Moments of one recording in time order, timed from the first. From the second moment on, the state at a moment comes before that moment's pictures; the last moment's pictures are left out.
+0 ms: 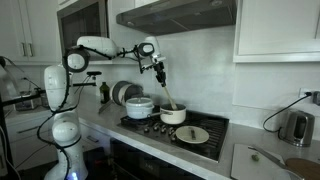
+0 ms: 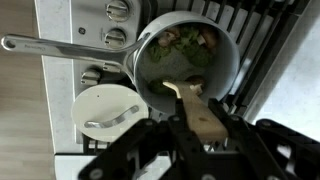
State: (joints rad) arm 0.00 -0.04 0.00 -1.62 -0.13 1.84 0.96
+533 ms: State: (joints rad) arm -0.03 0.12 -0.04 -1.41 0.01 1.69 0.85
